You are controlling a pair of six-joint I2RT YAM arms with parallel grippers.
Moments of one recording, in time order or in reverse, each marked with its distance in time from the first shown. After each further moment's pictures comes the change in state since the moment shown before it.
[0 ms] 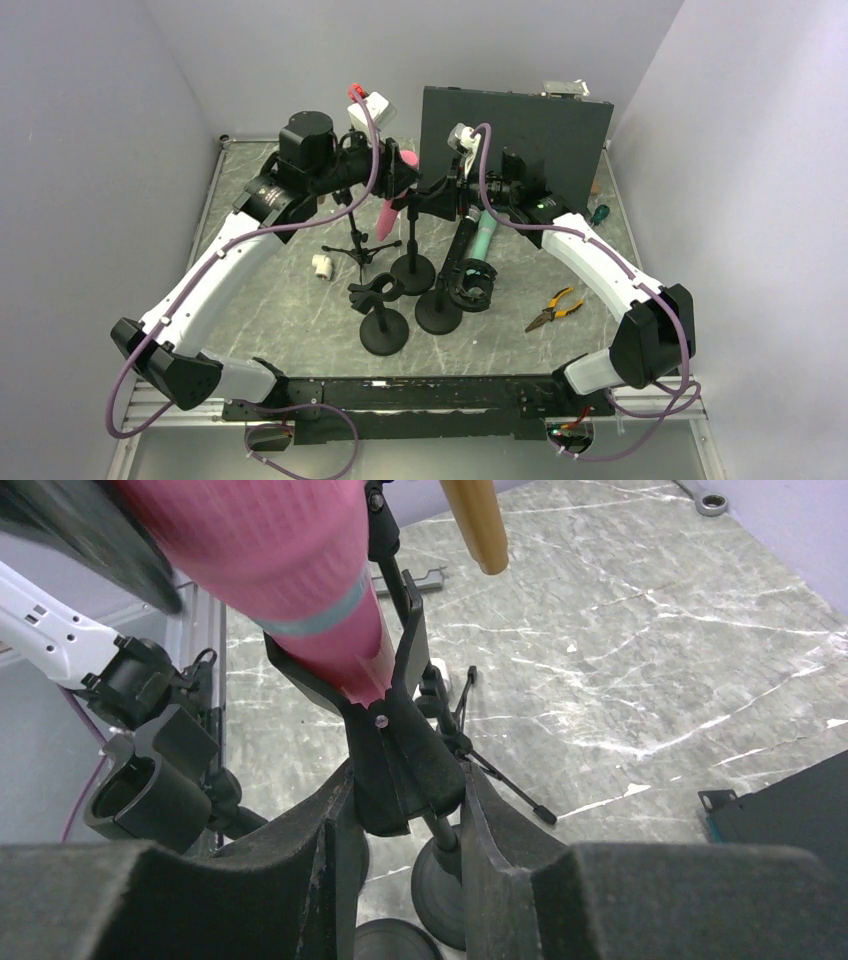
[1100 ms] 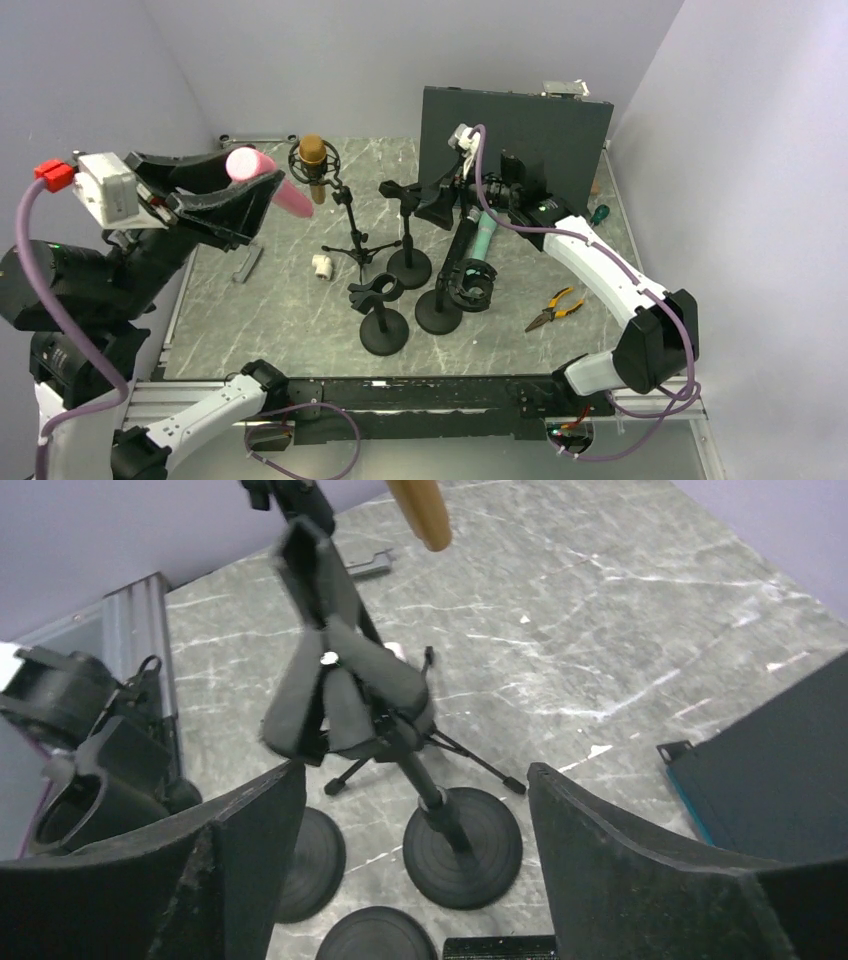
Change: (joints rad) left arm 0.000 -0.537 0.149 -0.049 -0.244 0.007; right arm 0.014 -0.026 -0.002 -0.049 0.119 -0.015
